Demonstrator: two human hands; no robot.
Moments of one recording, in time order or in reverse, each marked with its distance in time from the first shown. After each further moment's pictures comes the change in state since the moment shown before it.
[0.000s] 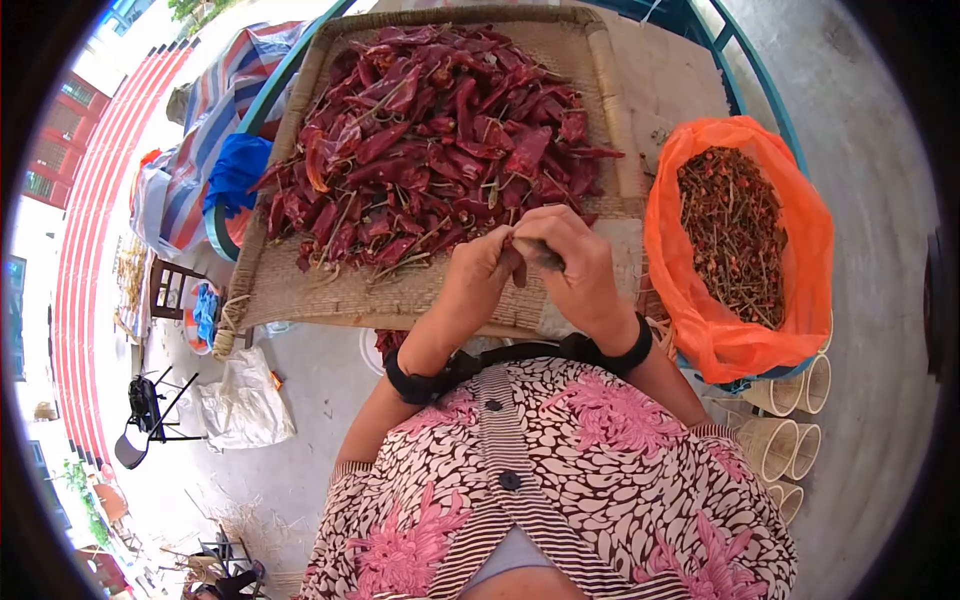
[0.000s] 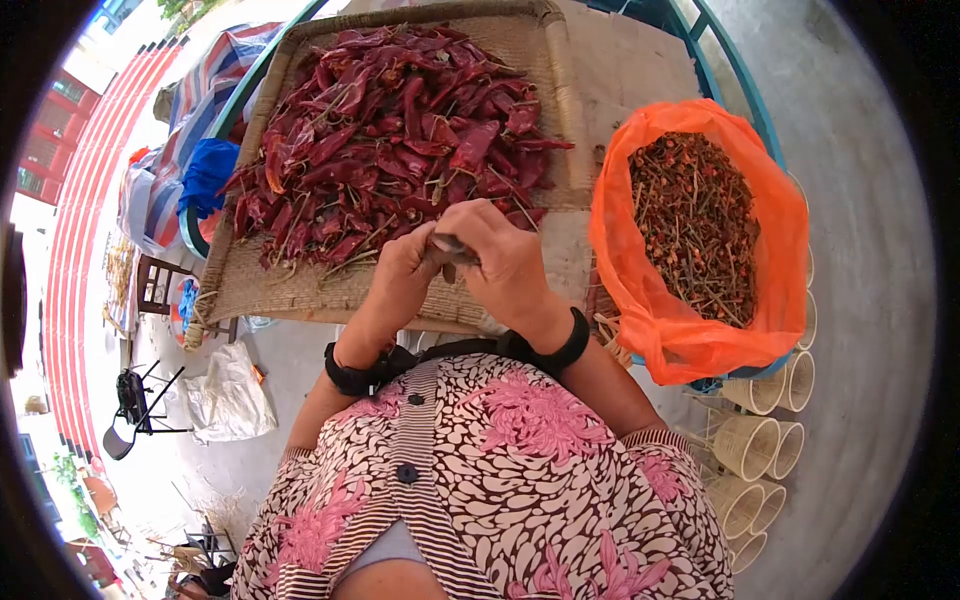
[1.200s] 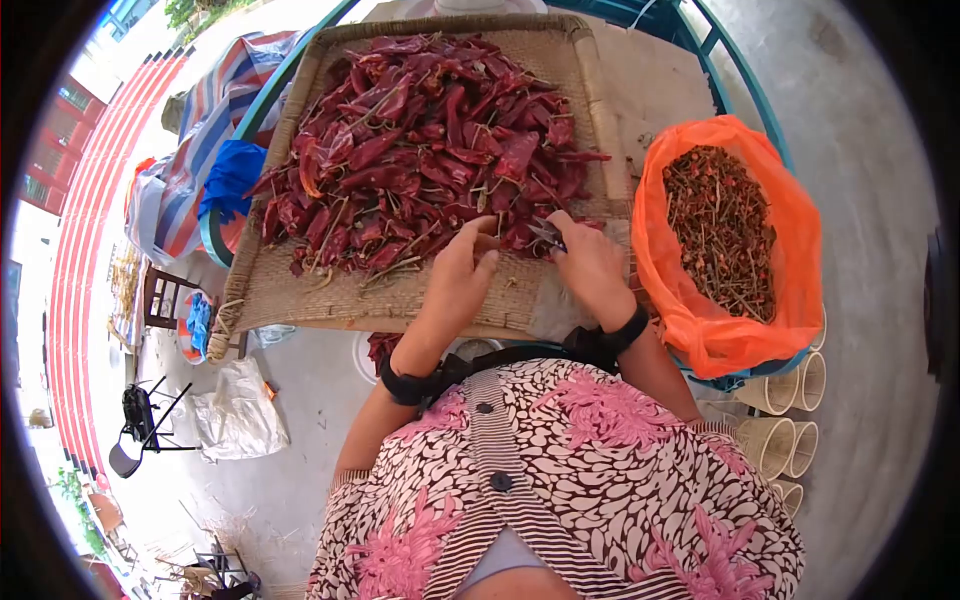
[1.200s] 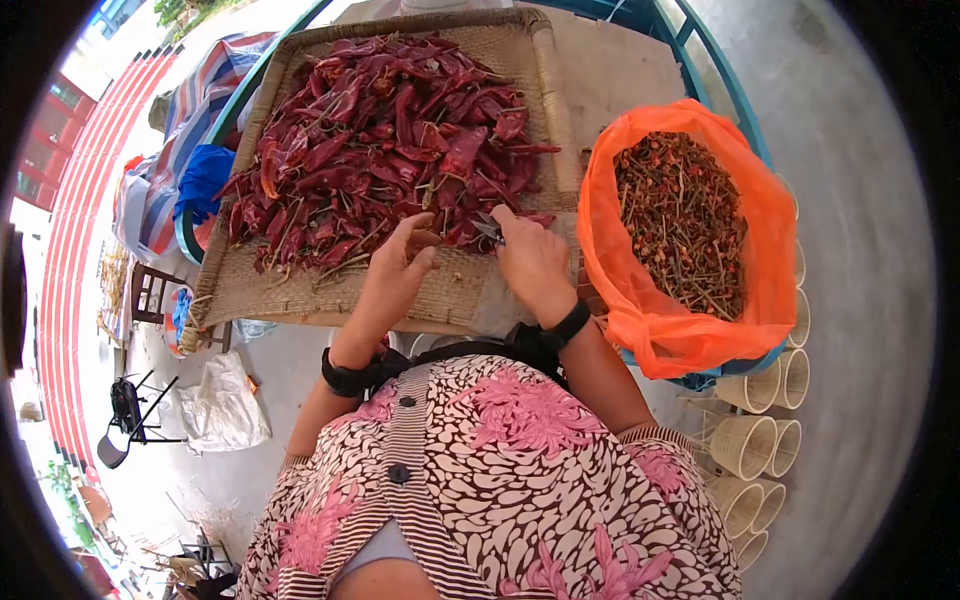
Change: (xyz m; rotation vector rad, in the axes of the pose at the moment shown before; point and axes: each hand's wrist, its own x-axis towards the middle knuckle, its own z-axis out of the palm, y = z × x) left_hand -0.002 -0.025 -0.001 0.123 0.084 -0.223; right_hand -0.021 0.039 -0.024 -0.666 -0.432 0.643
